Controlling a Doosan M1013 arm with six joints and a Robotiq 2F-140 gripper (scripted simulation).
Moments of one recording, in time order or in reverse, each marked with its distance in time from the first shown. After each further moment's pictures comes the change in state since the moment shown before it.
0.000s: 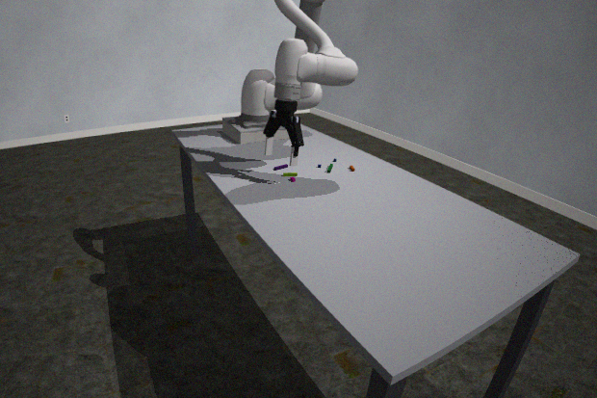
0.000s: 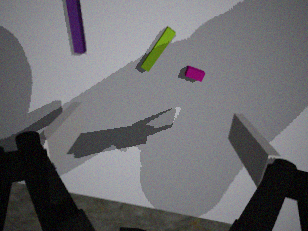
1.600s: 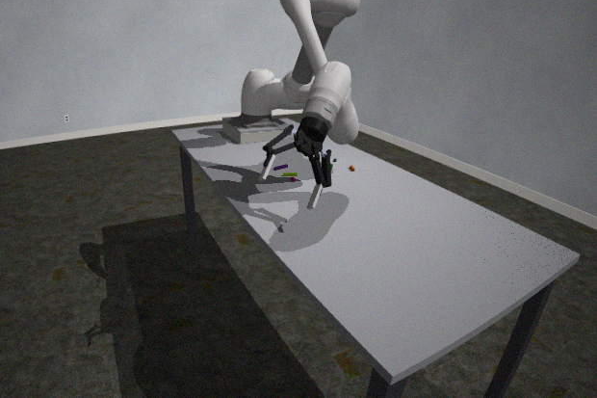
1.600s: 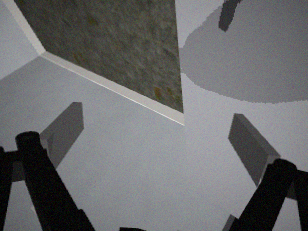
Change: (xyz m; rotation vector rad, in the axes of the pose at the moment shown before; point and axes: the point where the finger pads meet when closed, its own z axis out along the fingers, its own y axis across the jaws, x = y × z) arm -0.239 0.348 -0.022 0.129 -0.753 -1.227
